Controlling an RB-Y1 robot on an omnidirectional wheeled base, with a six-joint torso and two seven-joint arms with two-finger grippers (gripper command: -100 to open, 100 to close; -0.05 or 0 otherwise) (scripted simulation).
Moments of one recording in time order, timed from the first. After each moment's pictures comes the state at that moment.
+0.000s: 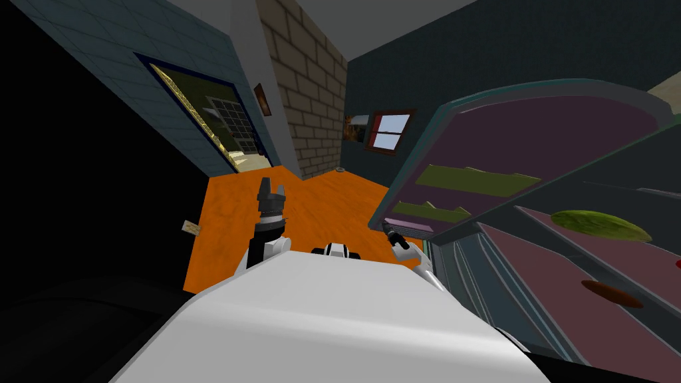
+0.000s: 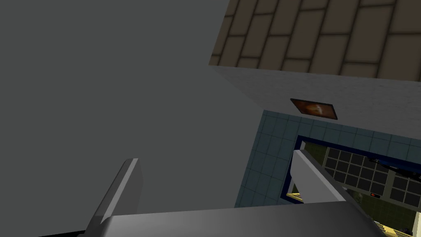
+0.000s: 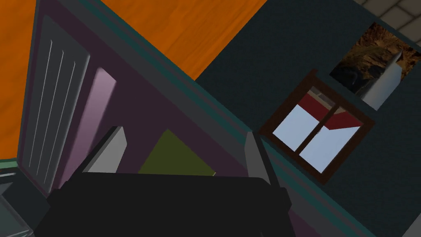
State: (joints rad) left arm 0.54 -0.02 0.05 -2.27 0.09 -0.52 -0.15; right arm 0.11 -0.58 0.20 -1.37 -0.09 0.15 -0.04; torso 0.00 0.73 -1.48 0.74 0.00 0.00
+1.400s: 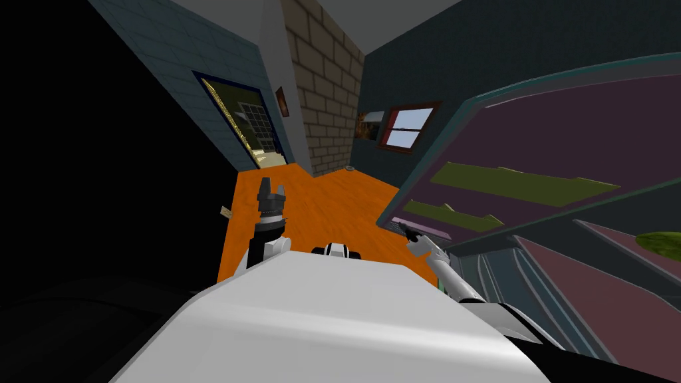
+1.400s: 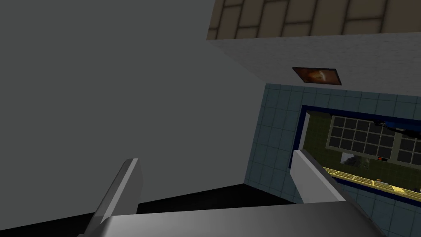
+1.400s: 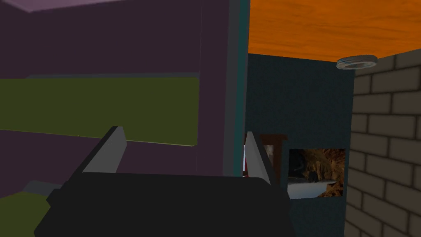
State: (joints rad) left arm 0.54 -0.02 0.05 -2.27 0.09 -0.52 -0.15; right arm -0.06 -0.71 0.14 -1.06 0.27 0.32 0.35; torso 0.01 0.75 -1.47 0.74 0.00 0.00
